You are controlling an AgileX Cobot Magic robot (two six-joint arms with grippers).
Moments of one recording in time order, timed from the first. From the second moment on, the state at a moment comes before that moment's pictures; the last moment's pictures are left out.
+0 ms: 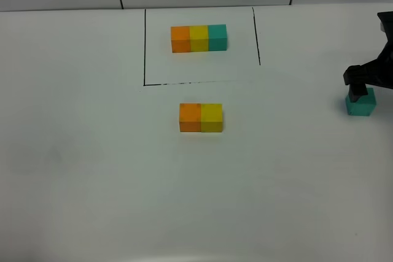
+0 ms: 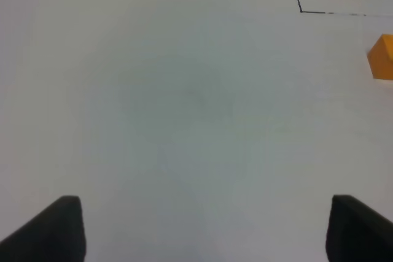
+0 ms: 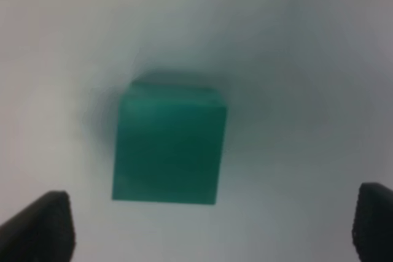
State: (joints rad) left arm 0.02 0.00 -0.51 -0.06 1.09 -0.01; right arm 0.01 1.93 -1.28 -0.10 0.76 0.01
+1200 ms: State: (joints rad) left arm 0.02 0.00 -0.51 -0.06 1.09 -0.01; right arm -0.01 2.03 -1.27 -0.01 0.68 -0.15
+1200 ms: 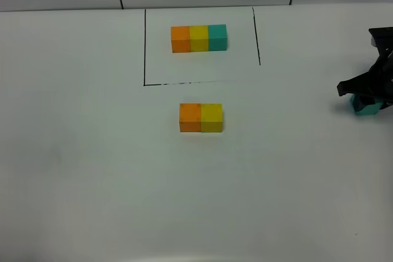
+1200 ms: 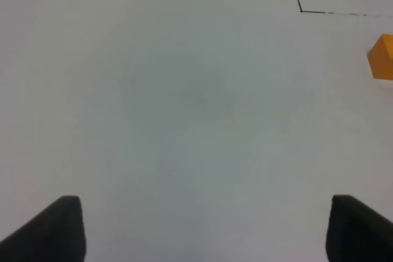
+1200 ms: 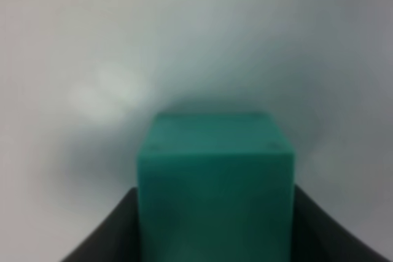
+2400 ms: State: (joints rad) left arm 0.02 0.00 -0.51 -0.06 1.09 -0.01; right arm 0.48 2.21 -1.66 0.06 1.02 -1.06
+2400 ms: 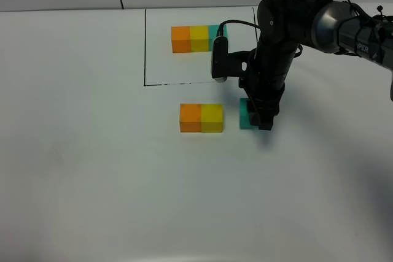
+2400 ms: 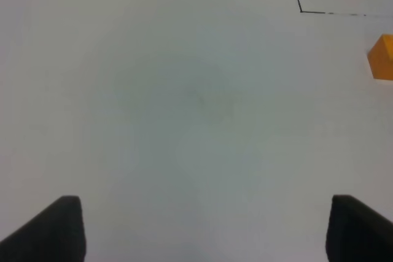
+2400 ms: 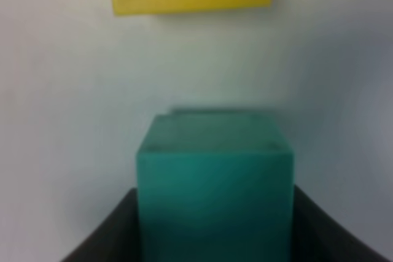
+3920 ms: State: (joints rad) left arm 0.02 0.00 -0.51 -0.06 1.09 -0.01; right arm 0.54 2.23 -1.64 0.05 0.93 -0.98
